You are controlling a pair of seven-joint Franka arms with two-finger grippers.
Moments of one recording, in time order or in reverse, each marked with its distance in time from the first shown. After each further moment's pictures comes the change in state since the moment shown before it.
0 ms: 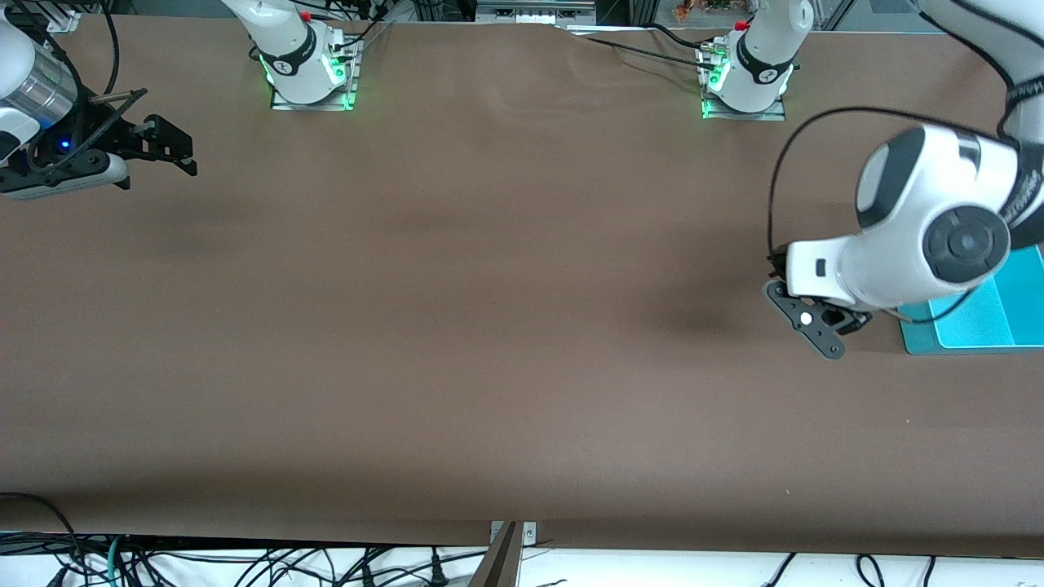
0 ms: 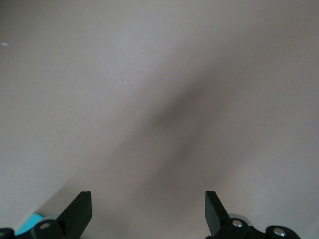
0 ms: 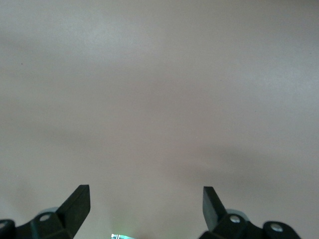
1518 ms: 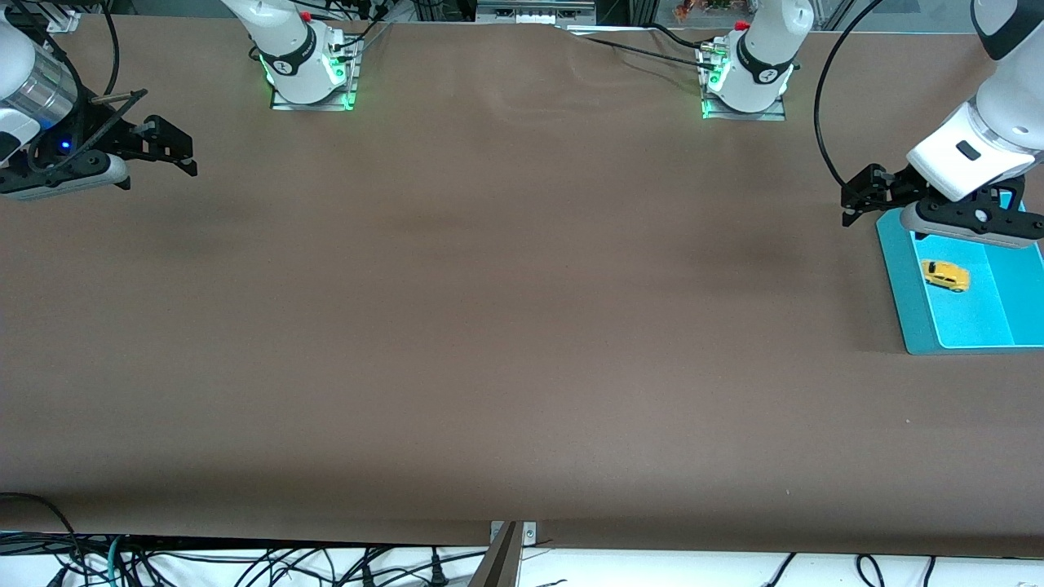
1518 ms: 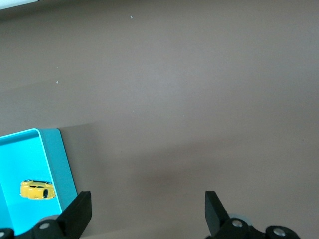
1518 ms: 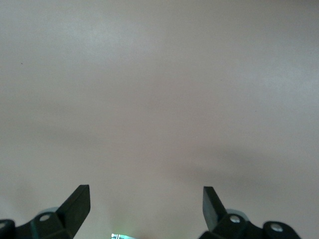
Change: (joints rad) left arm -0.159 -0.381 0.368 -0.256 -0.141 0.093 -0.311; right arm 0.000 0.001 0.000 0.001 0.000 -0.001 0.000
